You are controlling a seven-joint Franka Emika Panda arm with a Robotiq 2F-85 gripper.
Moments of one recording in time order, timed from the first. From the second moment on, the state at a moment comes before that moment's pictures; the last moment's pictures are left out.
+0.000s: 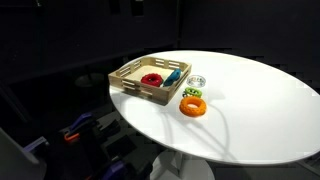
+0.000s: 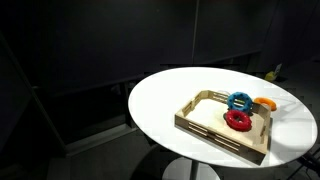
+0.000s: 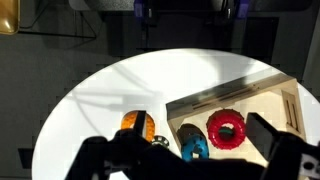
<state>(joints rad) -0.05 -0.72 -0.04 -2.60 -0.07 1.85 -0.03</state>
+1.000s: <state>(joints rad) -0.06 -0.36 -0.03 -2.25 -0.07 1.86 0.06</state>
